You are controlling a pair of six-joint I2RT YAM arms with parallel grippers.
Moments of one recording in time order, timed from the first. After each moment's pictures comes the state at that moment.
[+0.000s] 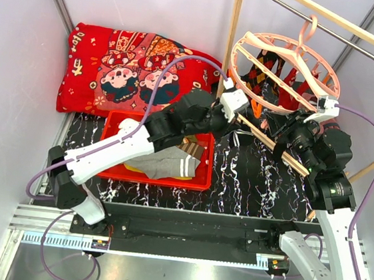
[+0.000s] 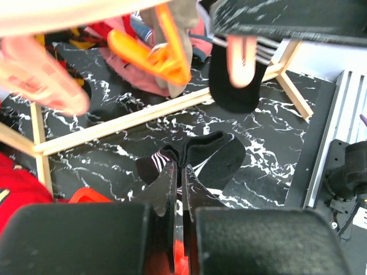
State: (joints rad) left arm -0.99 1.54 1.57 -0.29 0.13 0.03; right arm 0.22 0.76 1.07 -0.31 -0.18 0.46
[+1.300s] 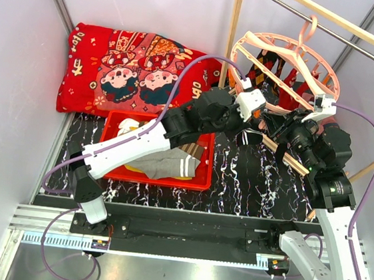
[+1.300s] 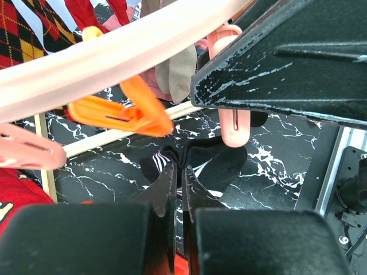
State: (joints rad) left arm -1.03 1.71 1.78 -0.39 0.06 0.06; right arm 0.22 0.77 1.07 -0.31 -0.23 0.44
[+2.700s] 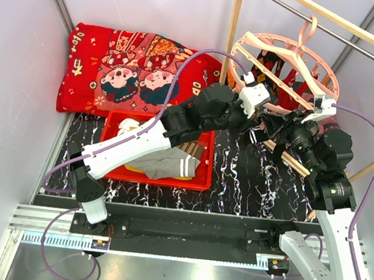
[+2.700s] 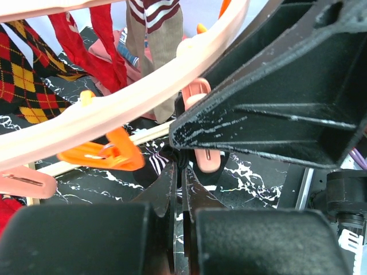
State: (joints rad) left arm -1.05 1.72 1.87 -0.39 0.10 0.01; right arm 0.22 0.76 1.07 -0.30 -0.25 0.41
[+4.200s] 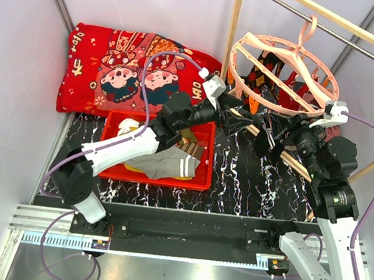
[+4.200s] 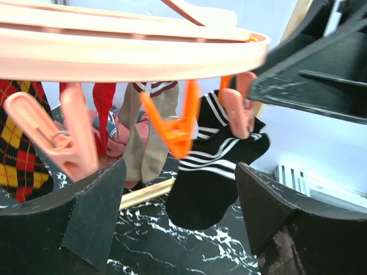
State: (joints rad) left arm -0.85 1.59 1.28 0.52 0.40 -0.27; right arm 0.22 0.70 1.06 -0.31 -0.09 0.39
